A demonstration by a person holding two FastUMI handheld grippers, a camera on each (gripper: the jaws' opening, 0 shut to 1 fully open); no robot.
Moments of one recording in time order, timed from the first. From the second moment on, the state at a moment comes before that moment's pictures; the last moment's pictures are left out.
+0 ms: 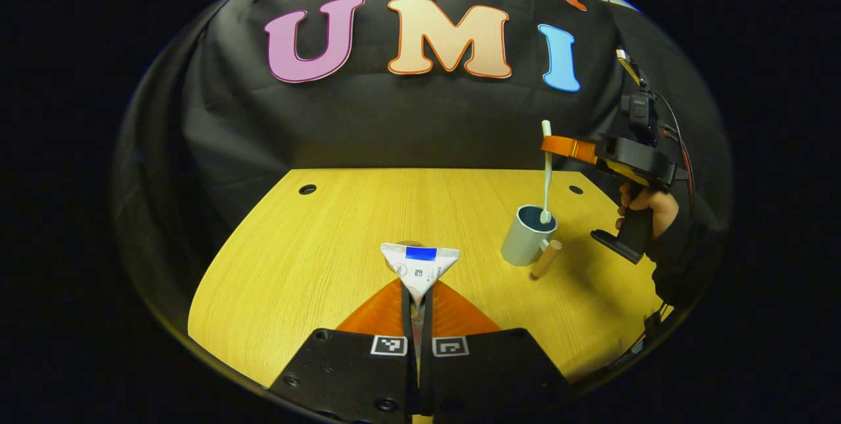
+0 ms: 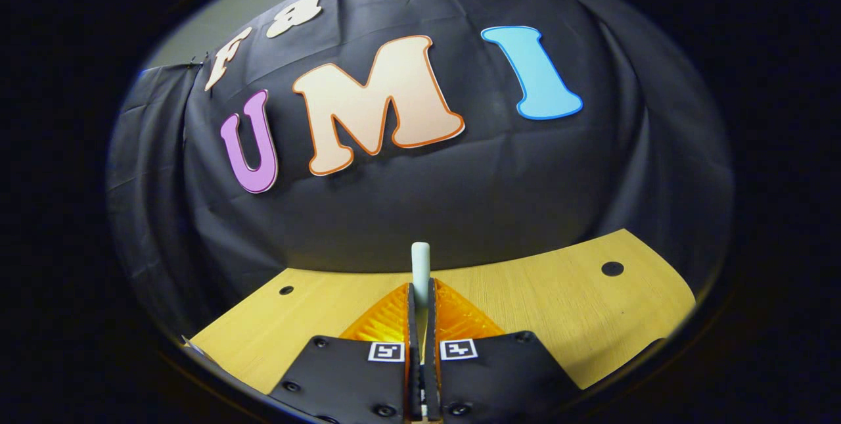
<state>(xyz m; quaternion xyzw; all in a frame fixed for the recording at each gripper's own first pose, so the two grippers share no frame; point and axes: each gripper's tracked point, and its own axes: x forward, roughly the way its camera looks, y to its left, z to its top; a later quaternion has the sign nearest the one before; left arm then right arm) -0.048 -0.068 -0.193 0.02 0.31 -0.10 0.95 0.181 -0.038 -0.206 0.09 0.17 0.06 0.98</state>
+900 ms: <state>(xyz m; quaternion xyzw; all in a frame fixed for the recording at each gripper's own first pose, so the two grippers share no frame) -0.006 -0.134 -0.157 0.00 0.25 -0.17 0.95 0.097 -0.070 -0.229 0.02 0.21 0.06 0.97</state>
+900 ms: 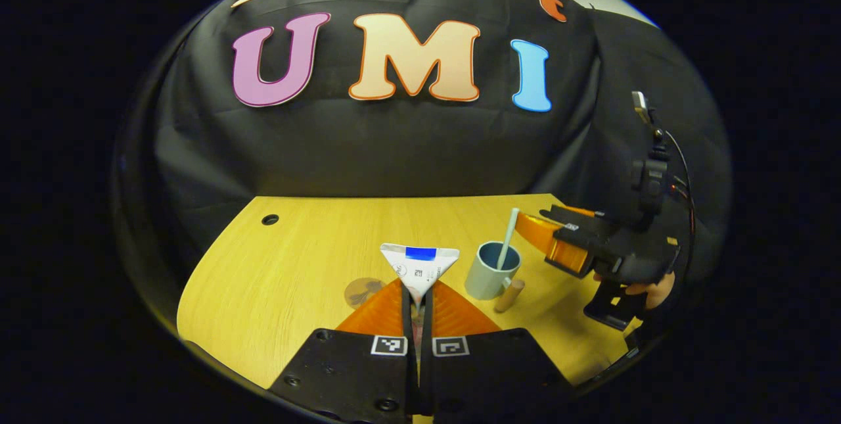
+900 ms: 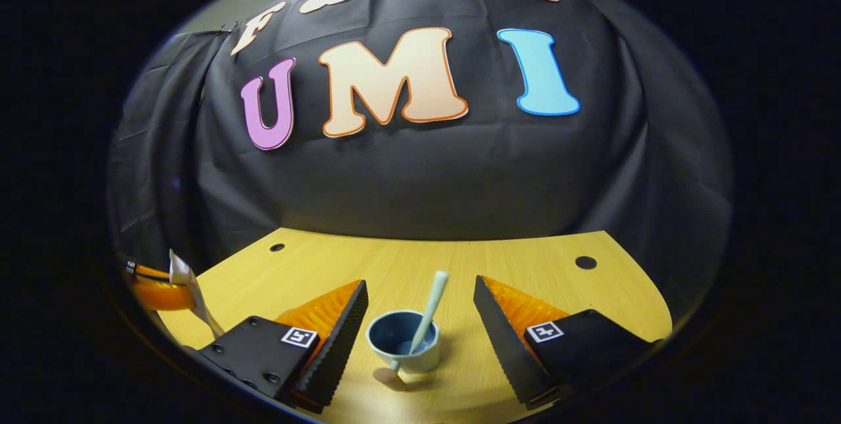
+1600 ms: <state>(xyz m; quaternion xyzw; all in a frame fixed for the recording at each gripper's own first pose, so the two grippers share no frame) 0.069 -0.240 -0.121 -0.04 0.19 -0.27 0.94 0.034 -0.123 -0.237 0.03 0.25 0.03 0.97</state>
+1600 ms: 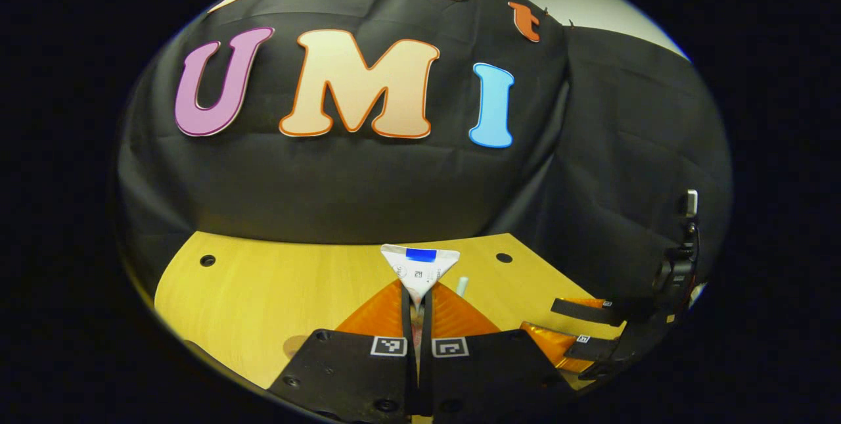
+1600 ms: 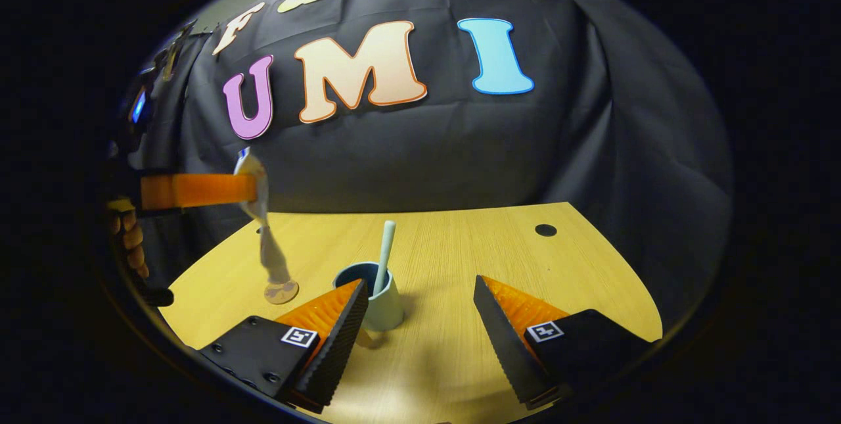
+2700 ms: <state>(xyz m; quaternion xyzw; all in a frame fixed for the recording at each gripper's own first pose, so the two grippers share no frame) 0.082 -0.263 -0.179 -0.06 0.22 -0.21 0.95 0.031 -0.135 -0.241 0.03 0.30 0.06 0.95</state>
